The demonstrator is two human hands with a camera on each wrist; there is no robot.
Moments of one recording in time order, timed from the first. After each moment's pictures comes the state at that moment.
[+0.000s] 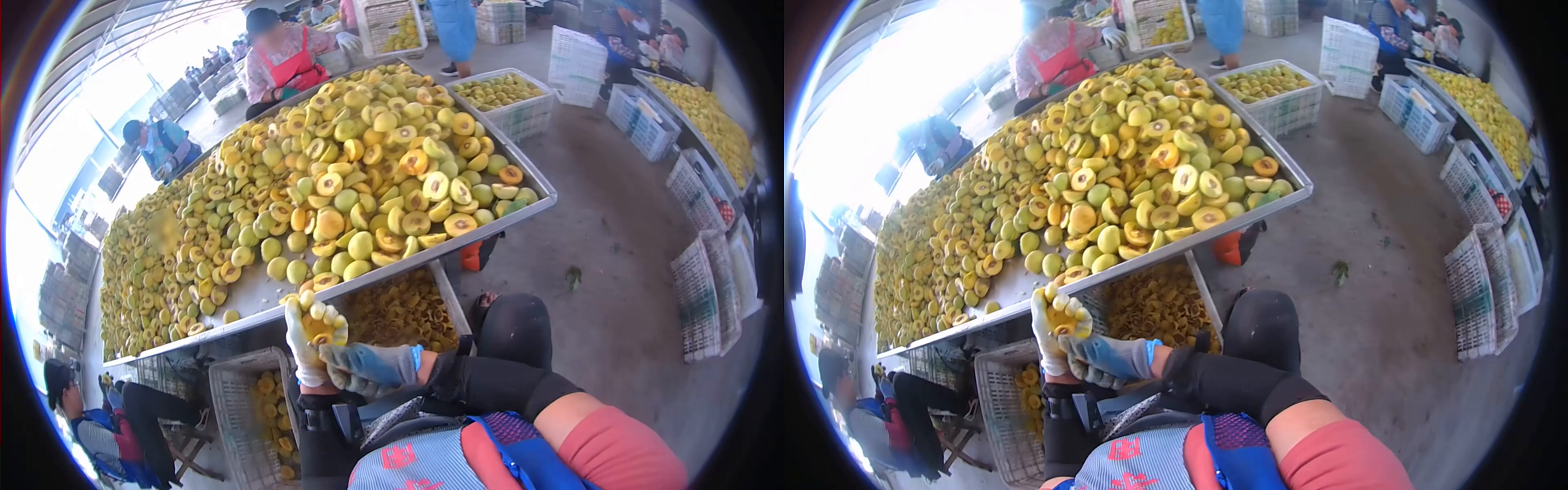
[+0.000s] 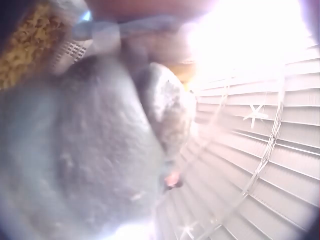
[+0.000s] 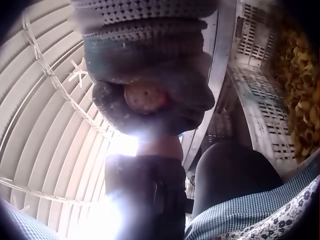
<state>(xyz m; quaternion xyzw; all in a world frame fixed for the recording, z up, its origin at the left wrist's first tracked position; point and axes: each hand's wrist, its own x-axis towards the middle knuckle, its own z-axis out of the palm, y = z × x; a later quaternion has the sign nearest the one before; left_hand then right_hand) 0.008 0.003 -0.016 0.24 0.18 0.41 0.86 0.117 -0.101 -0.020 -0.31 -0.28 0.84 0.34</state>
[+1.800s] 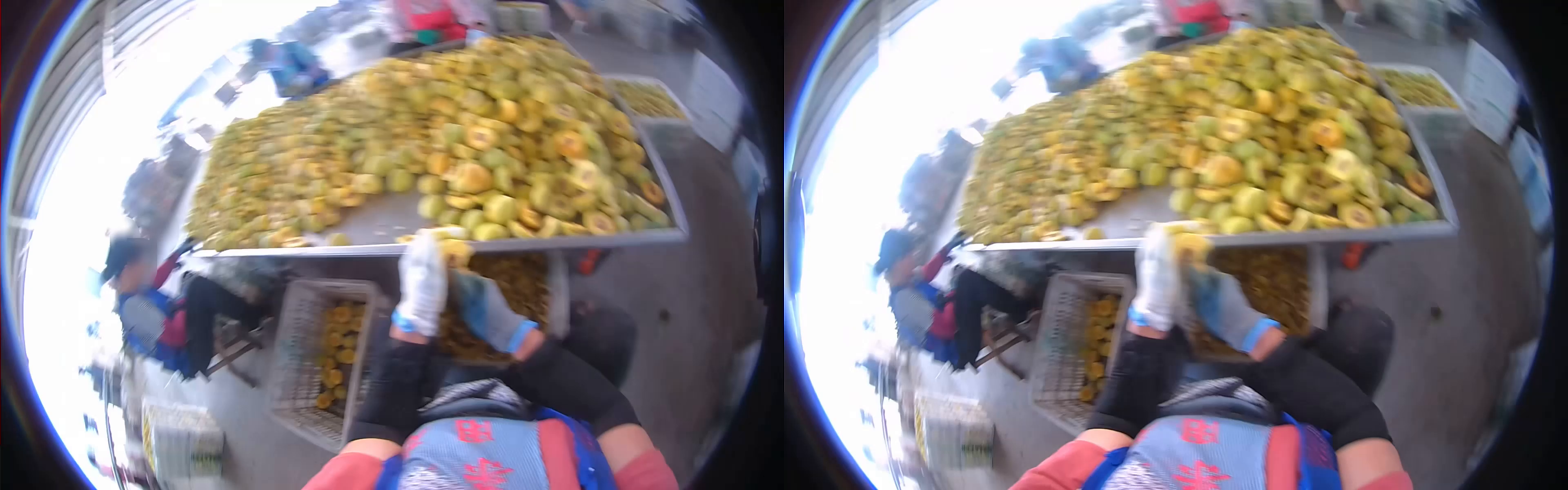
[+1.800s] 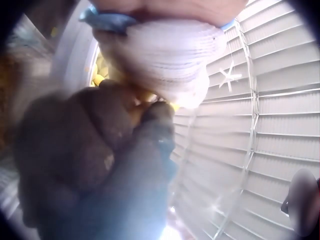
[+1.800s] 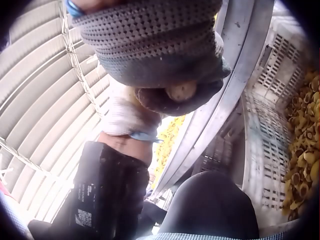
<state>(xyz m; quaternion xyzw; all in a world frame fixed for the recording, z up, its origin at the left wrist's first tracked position) 0.012 0.015 -0.002 0.82 0.29 0.45 0.21 0.105 -0.052 -0.107 -0.30 -0.40 0.57 0.65</state>
